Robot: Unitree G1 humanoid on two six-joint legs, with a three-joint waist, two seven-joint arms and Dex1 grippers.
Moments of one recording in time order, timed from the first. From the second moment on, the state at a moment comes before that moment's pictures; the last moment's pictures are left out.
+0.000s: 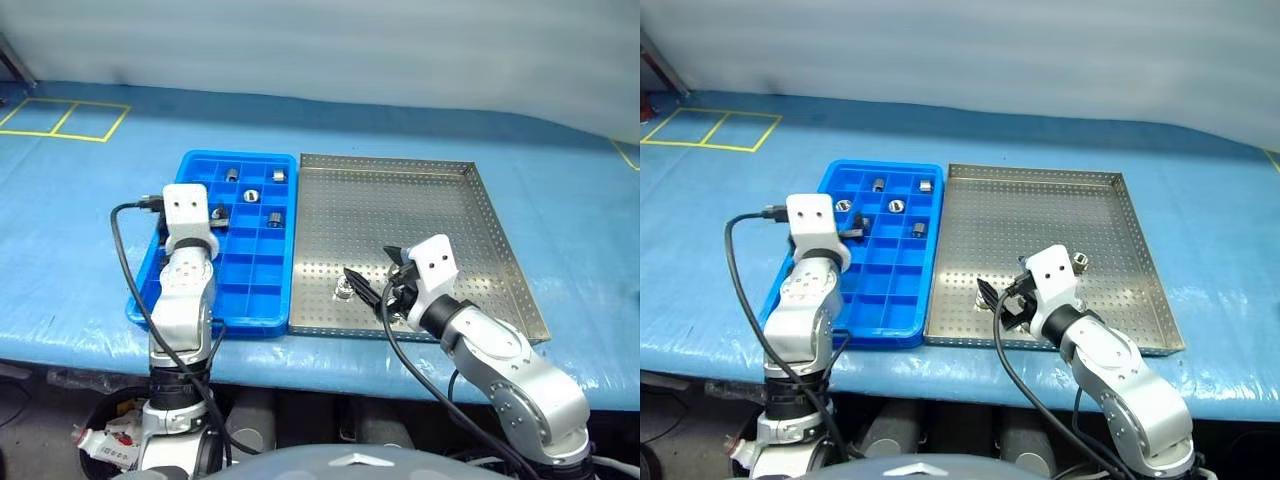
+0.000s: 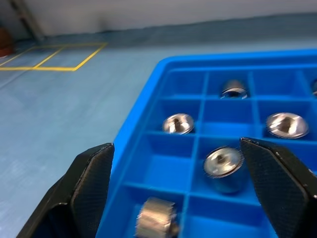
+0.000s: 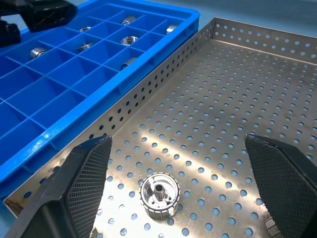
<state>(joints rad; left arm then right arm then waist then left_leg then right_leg) -0.31 0.05 0.06 -0.34 0.04 0.72 0.01 0.07 -0.37 0.07 -0.81 0.43 0.87 0.21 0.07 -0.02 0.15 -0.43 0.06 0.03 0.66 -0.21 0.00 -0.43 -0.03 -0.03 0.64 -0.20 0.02</state>
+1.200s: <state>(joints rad) -0.69 0.38 -0.65 0.20 0.02 0.45 -1.07 0.28 -0.38 0.03 -0.98 0.44 0.91 0.15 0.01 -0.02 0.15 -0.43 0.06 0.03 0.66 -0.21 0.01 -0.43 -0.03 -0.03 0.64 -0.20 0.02</state>
